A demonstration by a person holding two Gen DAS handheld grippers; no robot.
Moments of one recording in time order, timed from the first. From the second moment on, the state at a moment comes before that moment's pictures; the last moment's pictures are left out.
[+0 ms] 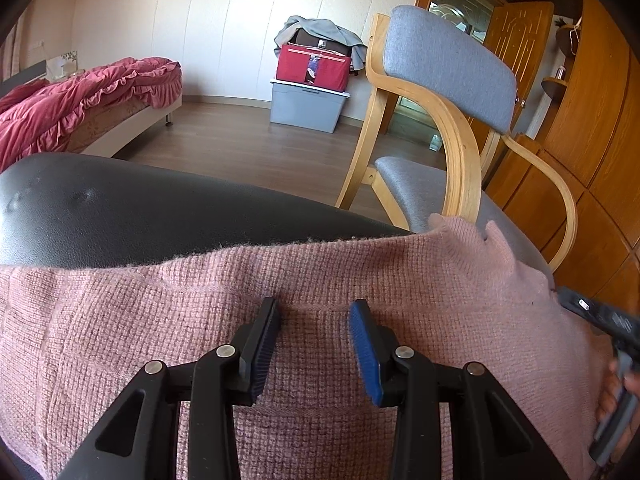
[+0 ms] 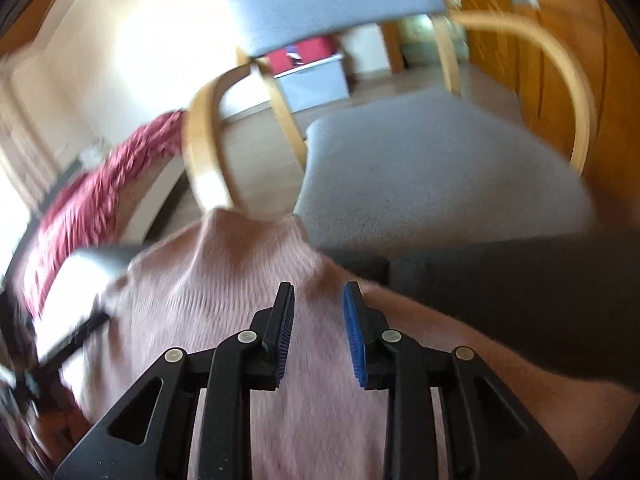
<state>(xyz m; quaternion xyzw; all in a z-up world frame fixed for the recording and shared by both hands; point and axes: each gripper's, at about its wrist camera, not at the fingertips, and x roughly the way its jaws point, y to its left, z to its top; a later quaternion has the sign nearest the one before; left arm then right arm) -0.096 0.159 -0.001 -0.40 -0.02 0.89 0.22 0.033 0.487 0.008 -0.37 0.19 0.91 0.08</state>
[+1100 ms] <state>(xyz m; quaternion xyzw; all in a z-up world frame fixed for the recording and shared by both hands) -0.097 0.158 -0.001 -0.40 -0.04 0.89 0.23 0.199 0.541 0.031 -0.39 0.11 0.87 0.28</state>
